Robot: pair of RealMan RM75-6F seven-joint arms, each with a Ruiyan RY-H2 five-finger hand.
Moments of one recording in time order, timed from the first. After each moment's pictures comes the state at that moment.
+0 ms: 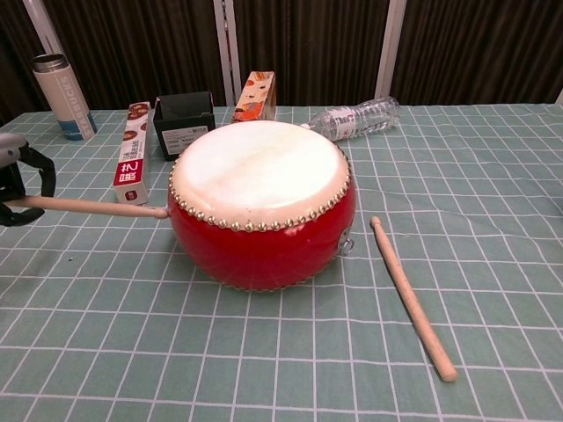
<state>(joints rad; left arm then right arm) -0.52 -1.38 -0.11 -1.65 1.01 1.19 0.53 0.09 -1.16 0.03 -1.55 -1.66 1.58 0.04</state>
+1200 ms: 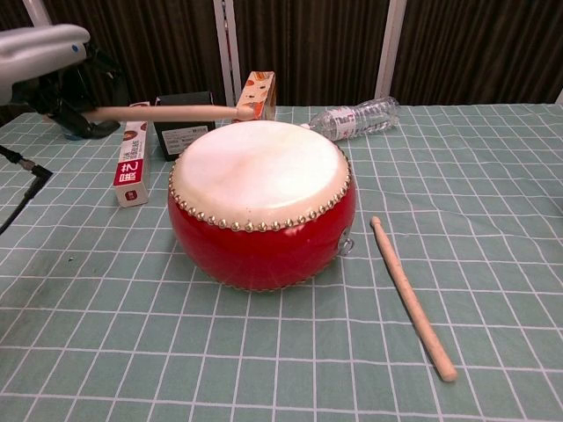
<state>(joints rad) -0.66 -1.41 -0.25 -1.88 0.94 1.29 0.70 0.10 -1.16 0.03 -1.55 -1.66 1.57 0.04</state>
